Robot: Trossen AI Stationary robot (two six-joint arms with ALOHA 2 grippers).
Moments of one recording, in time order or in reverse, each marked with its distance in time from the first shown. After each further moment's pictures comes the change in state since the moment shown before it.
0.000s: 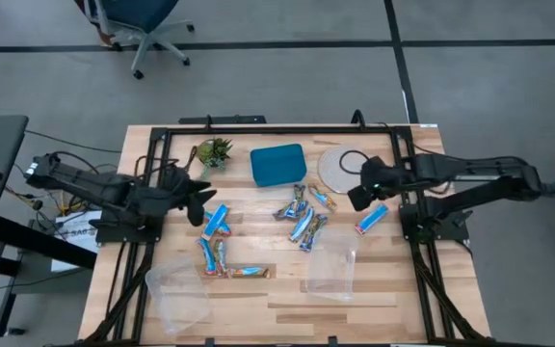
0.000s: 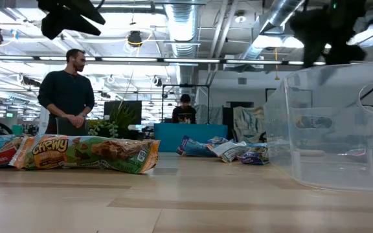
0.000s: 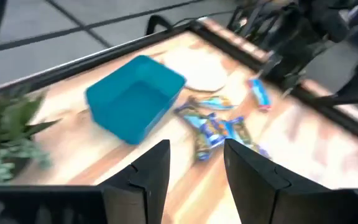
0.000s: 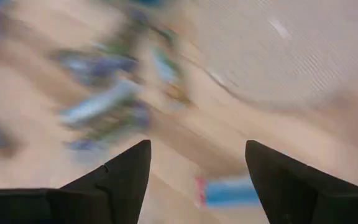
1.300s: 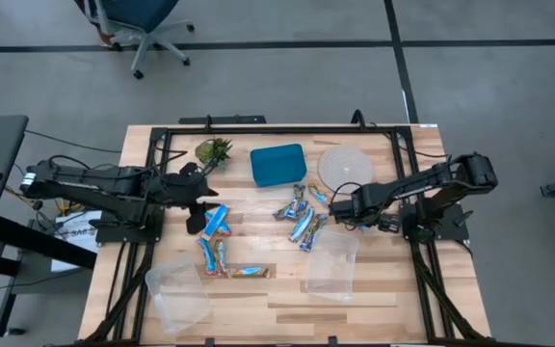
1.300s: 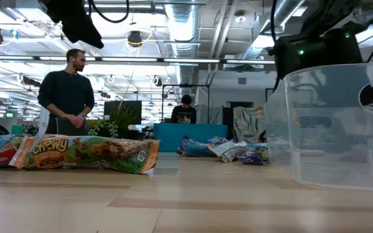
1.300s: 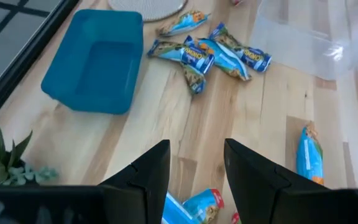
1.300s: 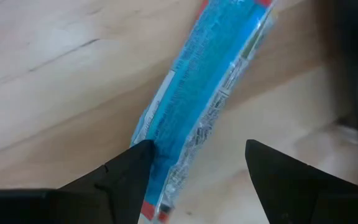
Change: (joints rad) left arm 0.203 0.102 0.067 -0.097 0.456 0.512; right arm 0.106 0.503 -0.172 0.086 -0.180 0.996
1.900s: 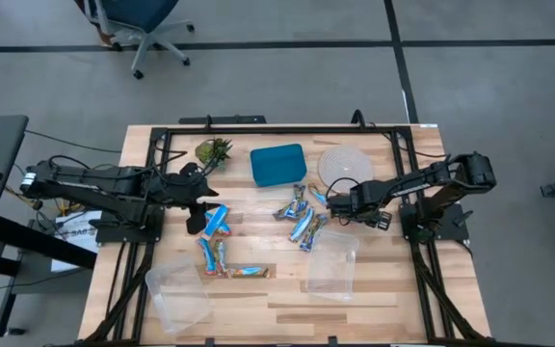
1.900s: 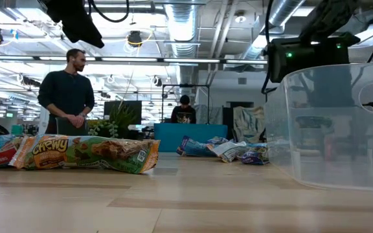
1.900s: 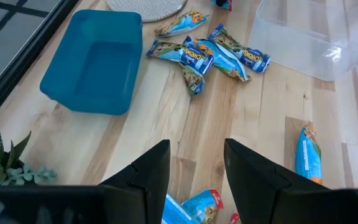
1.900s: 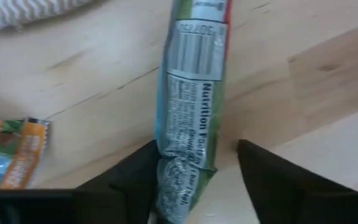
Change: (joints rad) left arm -0.001 0.000 0.000 0.006 0.003 0.000; right arm -0.056 0.013 -0.037 0.199 0.076 -0.027
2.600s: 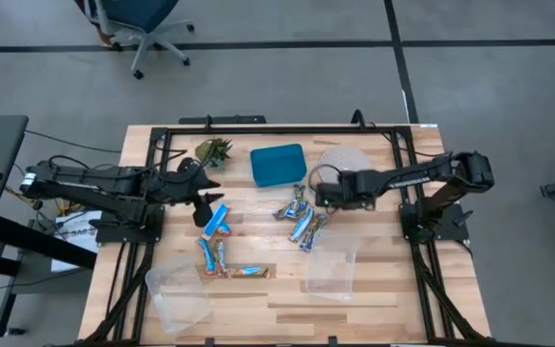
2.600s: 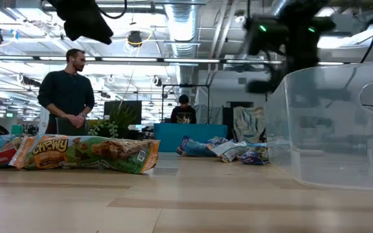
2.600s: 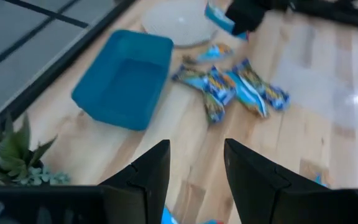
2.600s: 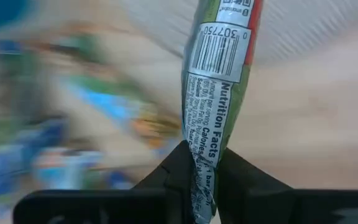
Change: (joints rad) left arm 0.008 0.000 0.000 0.077 -0.143 -0.126; right arm -0.055 -0.002 0.207 0.002 0.159 -0.406
